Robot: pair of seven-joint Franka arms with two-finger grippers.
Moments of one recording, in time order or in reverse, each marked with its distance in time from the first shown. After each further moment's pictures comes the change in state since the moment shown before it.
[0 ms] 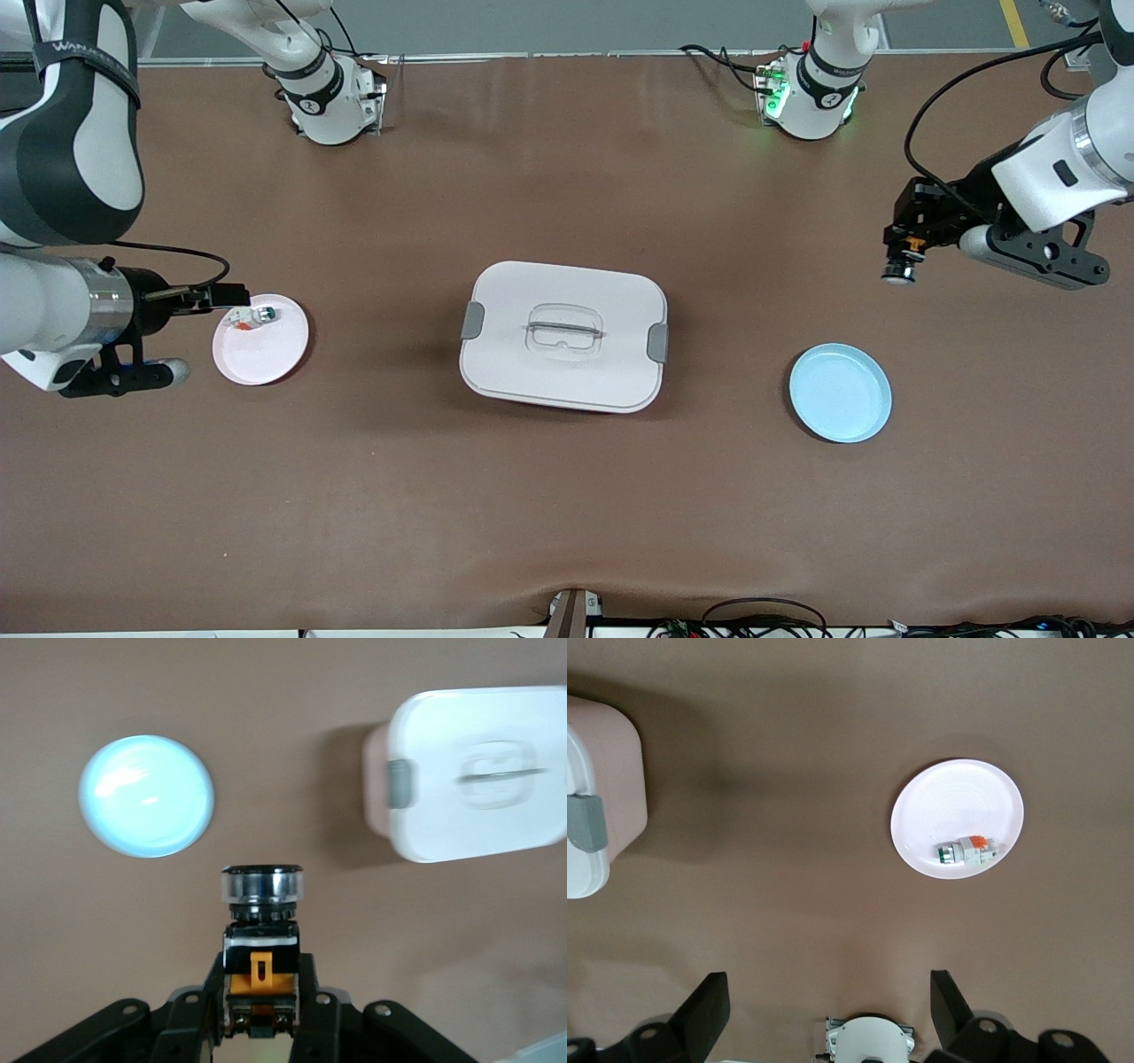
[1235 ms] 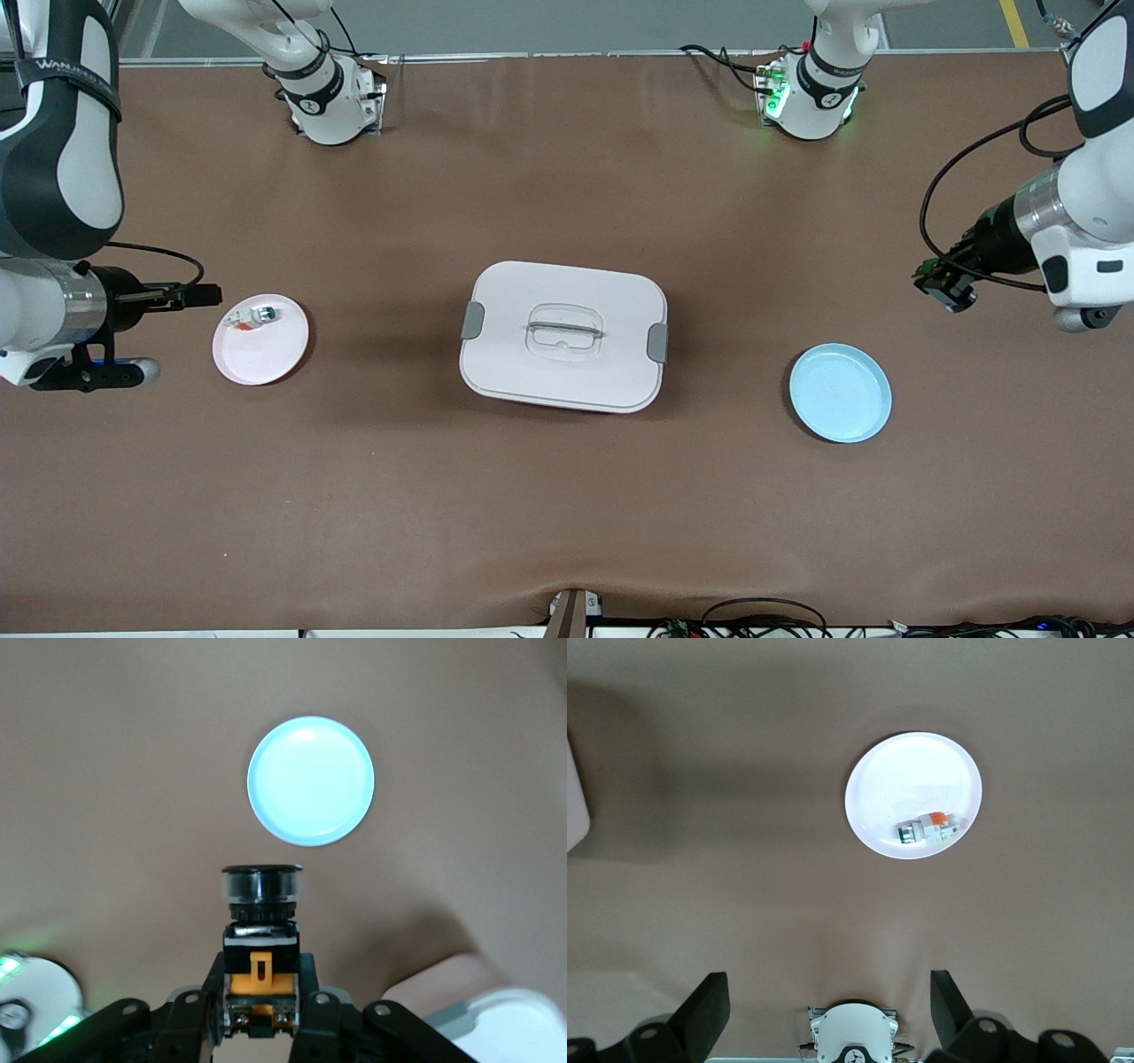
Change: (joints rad) left arm 0.000 0.085 0.000 -0.004 0.143 0.078 -1.127; right arm -0.051 -0.018 -0.002 -0.068 -0.065 0.012 0.000
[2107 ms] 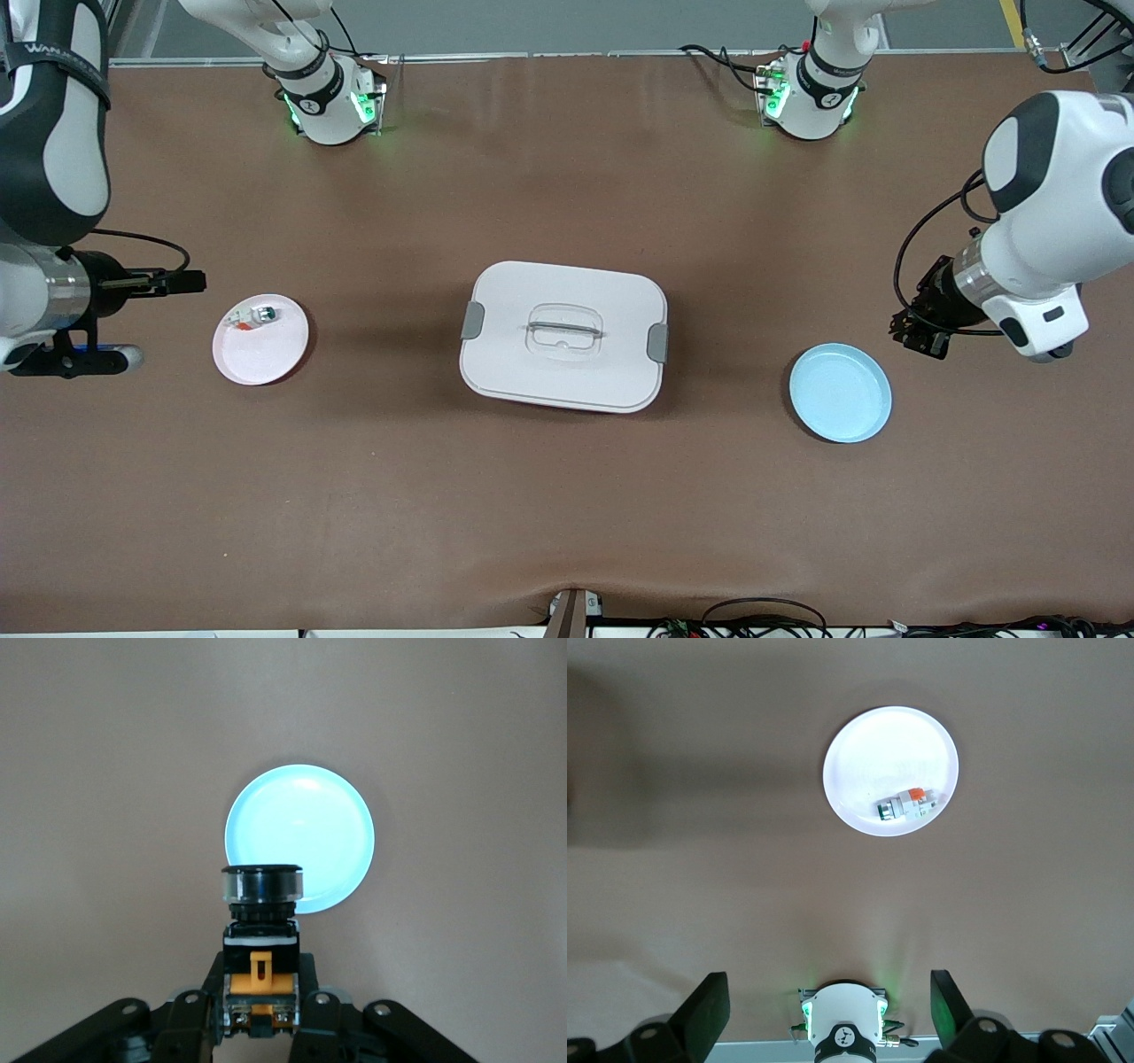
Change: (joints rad) left arm -0.004 0.017 -0.002 -0.252 0.093 0.338 -0.307; right arm -0.028 -0.027 0.004 -0.010 -0.020 -0.052 0.004
